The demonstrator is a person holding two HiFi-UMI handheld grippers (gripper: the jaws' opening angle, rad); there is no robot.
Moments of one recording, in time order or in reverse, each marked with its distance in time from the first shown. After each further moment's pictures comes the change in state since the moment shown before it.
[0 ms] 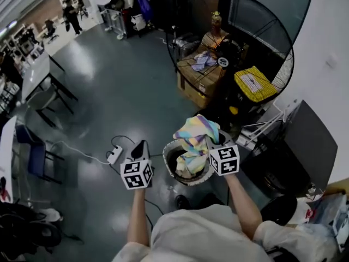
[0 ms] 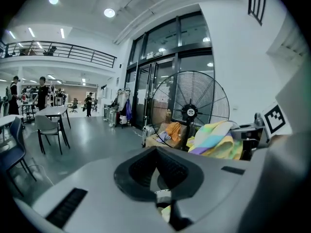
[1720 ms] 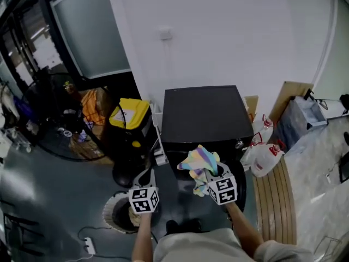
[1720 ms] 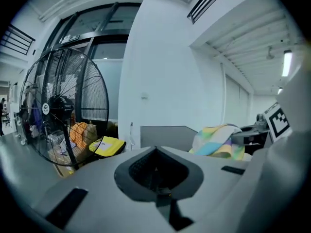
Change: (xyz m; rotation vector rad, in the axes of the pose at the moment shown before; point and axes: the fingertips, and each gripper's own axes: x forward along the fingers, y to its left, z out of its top) left arm 0.005 -0.624 -0.077 0.365 0.085 -0.817; right arm -0.504 -0.307 -0.199 0.301 0.015 -0.784
